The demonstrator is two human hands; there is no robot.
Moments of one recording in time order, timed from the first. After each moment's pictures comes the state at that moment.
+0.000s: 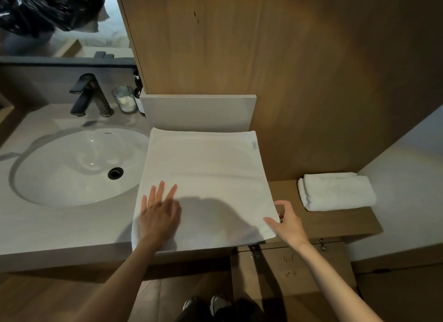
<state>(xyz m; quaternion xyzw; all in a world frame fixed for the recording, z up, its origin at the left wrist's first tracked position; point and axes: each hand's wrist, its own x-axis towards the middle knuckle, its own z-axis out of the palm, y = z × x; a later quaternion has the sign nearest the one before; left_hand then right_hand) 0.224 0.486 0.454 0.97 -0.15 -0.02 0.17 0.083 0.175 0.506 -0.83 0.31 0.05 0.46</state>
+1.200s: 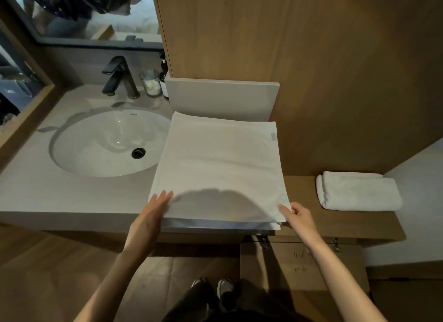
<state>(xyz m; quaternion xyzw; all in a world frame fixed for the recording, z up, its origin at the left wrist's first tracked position) 0.155 0.560 0.469 0.93 -0.19 0.00 0.30 0.069 0.190 0.513 -0.78 0.31 0.06 0.55</state>
